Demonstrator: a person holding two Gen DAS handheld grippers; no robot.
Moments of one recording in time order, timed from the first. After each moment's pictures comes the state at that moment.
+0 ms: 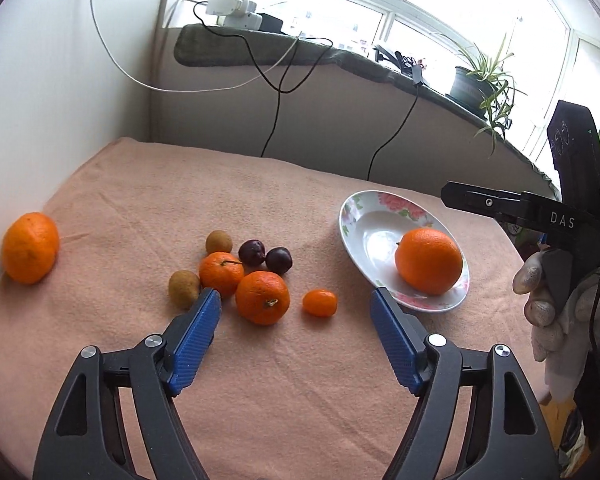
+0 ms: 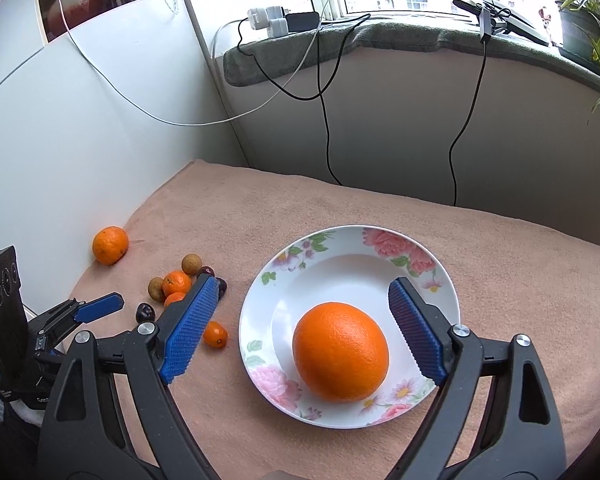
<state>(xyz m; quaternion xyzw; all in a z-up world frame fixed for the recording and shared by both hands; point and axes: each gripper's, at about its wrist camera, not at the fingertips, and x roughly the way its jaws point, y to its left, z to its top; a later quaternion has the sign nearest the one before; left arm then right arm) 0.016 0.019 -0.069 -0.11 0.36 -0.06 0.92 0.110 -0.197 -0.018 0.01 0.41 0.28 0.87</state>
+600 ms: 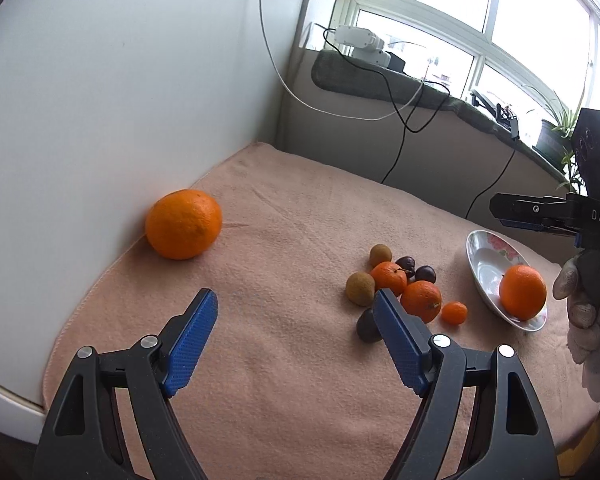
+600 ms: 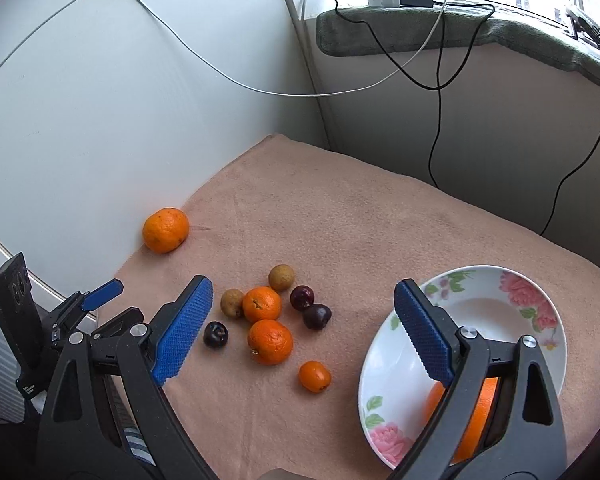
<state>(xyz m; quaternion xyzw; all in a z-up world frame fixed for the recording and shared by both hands) -0.029 0.109 -0.081 -0.14 0.33 0.10 0.93 0.128 -0.081 -0.020 -0.01 0.44 0.40 0.80</state>
